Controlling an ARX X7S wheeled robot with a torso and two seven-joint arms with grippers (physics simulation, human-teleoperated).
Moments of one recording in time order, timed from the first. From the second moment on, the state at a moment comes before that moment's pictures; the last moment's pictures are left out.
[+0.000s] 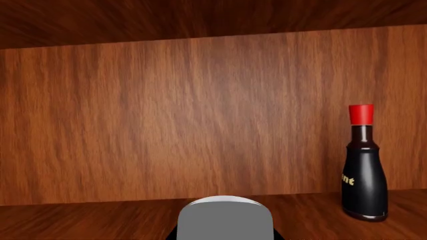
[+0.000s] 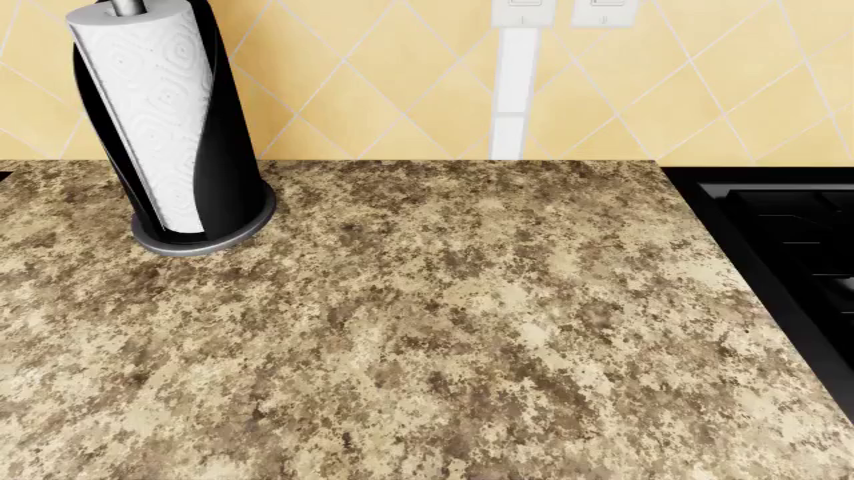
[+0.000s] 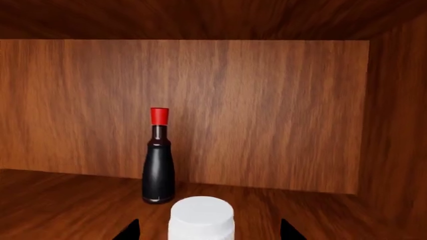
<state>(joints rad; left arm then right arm) -2.35 -0.05 0.02 -1.22 0.08 -0.81 0.10 2.36 0.02 -0.01 0.87 -0.01 1.21 -0.15</state>
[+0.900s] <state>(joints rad) -2.35 -0.05 0.03 -1.24 0.09 -0.81 0.12 2.36 0.01 0.00 1.22 0.02 0.95 -0.15</state>
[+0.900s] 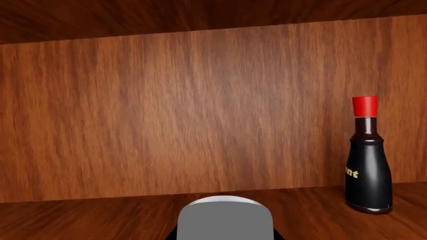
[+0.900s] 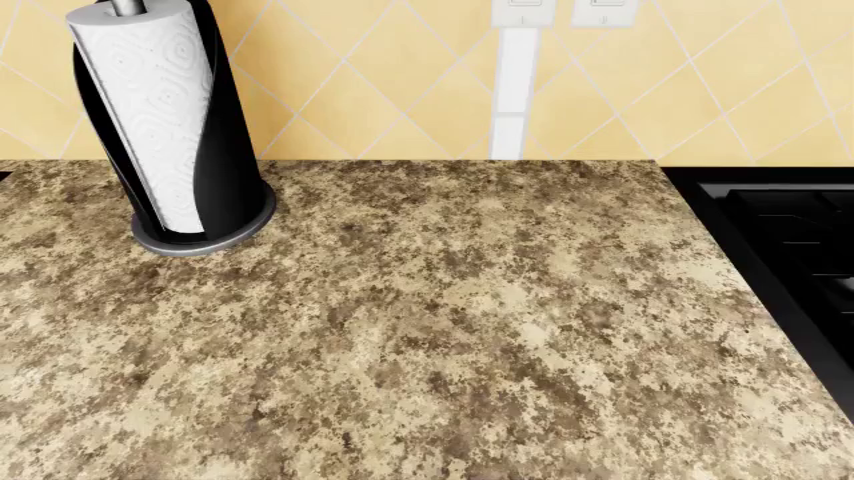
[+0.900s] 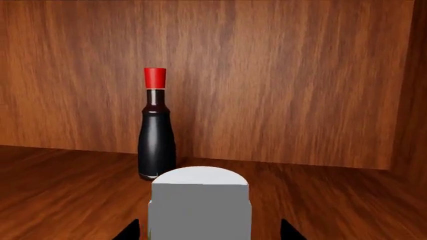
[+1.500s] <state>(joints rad) -2.35 -0.06 0.03 -1.22 0.10 -0.82 0.13 2.35 0.01 -0.05 1.24 0.02 0.87 -0.22</state>
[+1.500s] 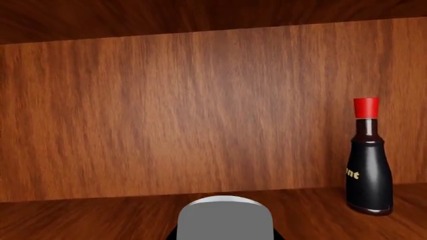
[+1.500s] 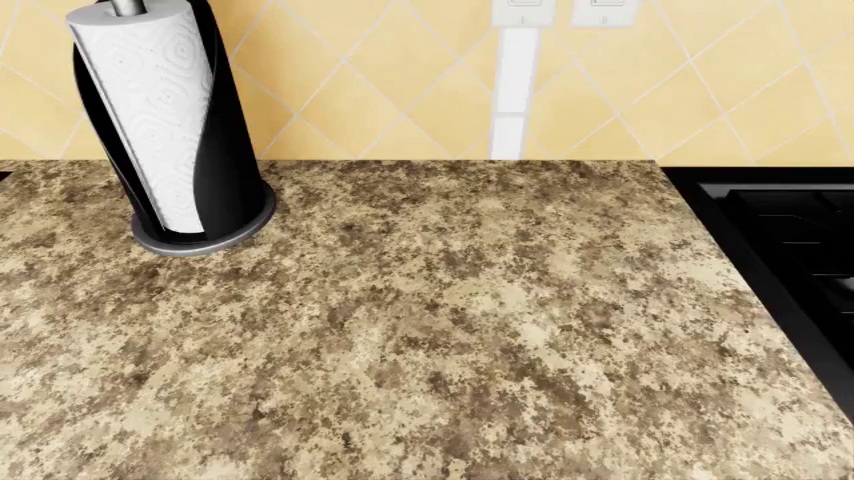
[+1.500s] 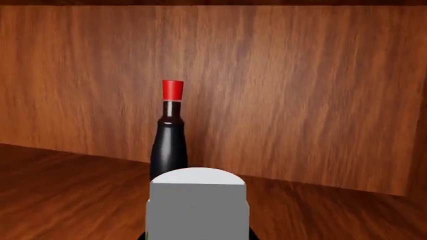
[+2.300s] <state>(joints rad) -2.35 -0.03 0.02 -1.11 0.09 -0.75 0.15 2.35 0.01 -0.07 1.11 -0.09 0.54 -0.20</state>
